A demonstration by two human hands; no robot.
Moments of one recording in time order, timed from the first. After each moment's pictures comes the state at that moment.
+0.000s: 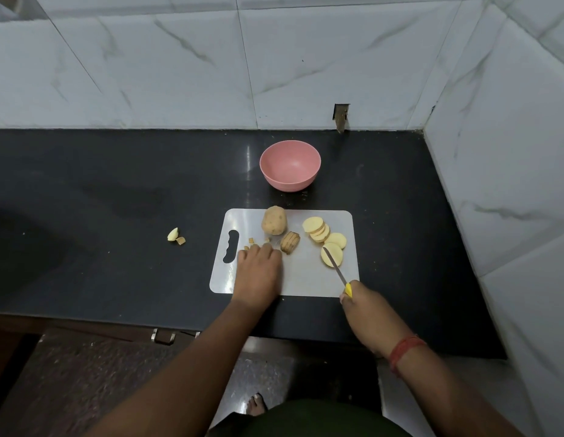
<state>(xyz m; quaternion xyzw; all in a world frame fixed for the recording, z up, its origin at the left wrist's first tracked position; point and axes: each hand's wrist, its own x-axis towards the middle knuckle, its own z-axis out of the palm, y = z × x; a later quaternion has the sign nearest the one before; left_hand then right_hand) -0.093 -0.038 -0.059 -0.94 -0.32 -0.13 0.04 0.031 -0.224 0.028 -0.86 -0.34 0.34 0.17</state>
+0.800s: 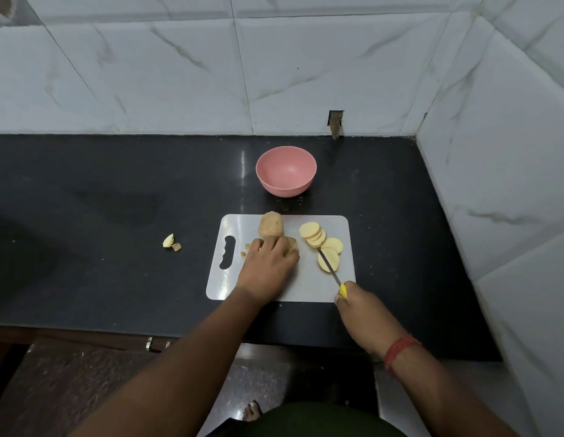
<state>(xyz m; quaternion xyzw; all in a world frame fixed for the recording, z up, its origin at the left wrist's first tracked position) -0.072 -0.021 -0.051 -0.98 -0.16 -0.10 0.11 0.031 -0.217 0.032 -0.86 -0.34 0.33 0.17</state>
